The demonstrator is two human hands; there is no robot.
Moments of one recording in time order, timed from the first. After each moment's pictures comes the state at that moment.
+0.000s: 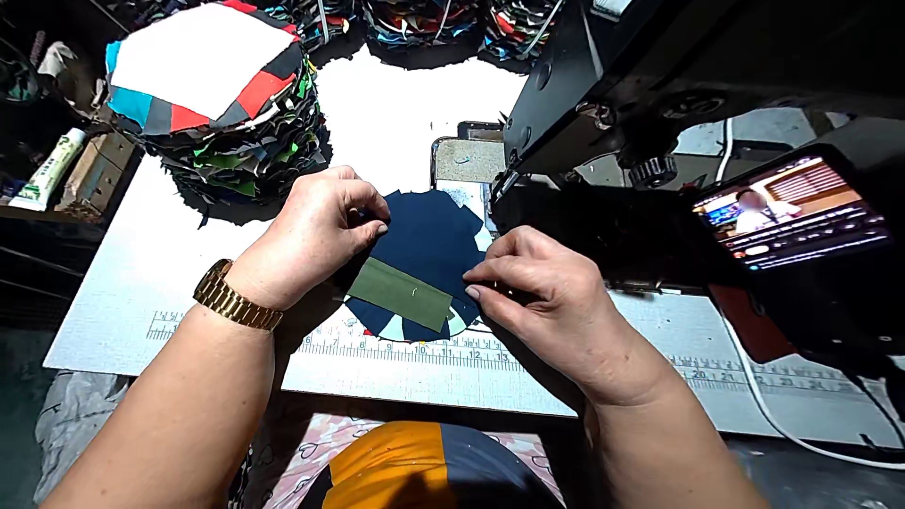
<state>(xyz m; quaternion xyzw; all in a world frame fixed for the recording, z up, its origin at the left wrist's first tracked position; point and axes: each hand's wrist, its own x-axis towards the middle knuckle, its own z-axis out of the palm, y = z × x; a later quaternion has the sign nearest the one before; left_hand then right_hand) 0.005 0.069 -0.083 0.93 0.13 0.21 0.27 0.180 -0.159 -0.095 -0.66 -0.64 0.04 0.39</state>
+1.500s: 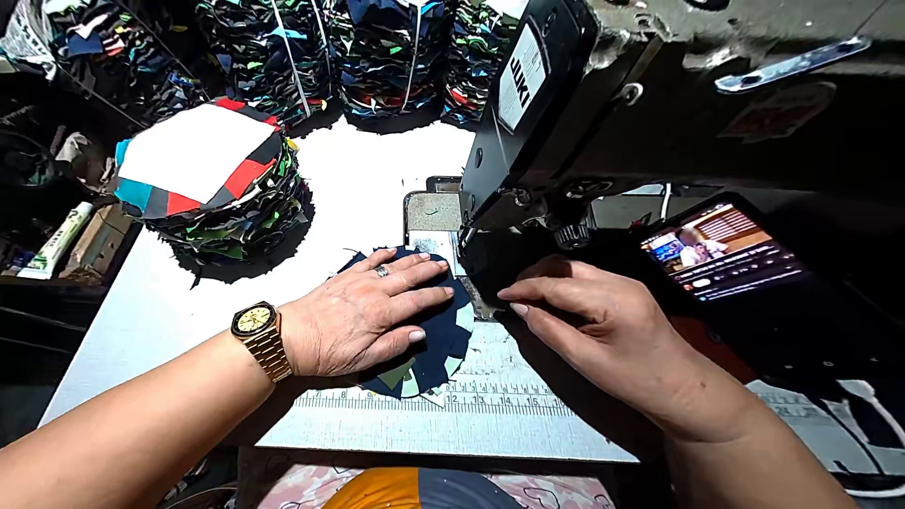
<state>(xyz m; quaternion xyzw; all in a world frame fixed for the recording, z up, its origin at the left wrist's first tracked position) 0.032 0.046 -0.086 0.97 -0.15 0.07 0.15 0.224 -0.190 -0.066 -0.69 -0.64 -0.01 0.35</state>
